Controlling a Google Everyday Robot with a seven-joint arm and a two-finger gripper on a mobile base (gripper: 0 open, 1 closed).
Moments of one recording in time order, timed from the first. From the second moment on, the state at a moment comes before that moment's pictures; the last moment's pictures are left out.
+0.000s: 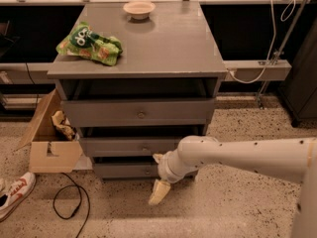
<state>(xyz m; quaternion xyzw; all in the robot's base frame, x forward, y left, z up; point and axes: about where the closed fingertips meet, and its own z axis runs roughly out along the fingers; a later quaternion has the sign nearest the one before) 0.506 0.020 0.502 -0.65 0.70 0.17 0.23</state>
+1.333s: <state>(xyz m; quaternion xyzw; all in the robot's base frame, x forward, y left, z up) 0.550 0.036 0.340 -0.65 0.65 0.27 0.28</state>
